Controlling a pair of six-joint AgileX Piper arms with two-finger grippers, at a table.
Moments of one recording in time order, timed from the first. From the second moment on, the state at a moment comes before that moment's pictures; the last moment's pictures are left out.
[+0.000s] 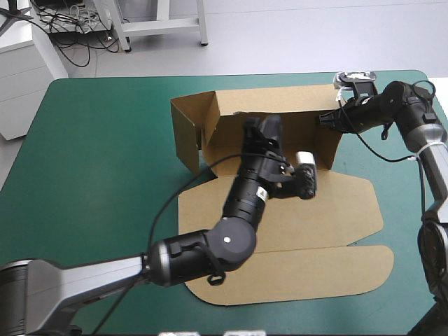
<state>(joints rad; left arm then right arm) -1.27 1.64 -1.37 1.70 0.88 -0.55 0.02 1.75 -1.60 0.35 0.90 -0.32</state>
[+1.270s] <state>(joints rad) -0.06 1.19 -1.37 0.29 0.90 0.01 0.25 1.61 -1.50 0.14 1.17 -0.05</state>
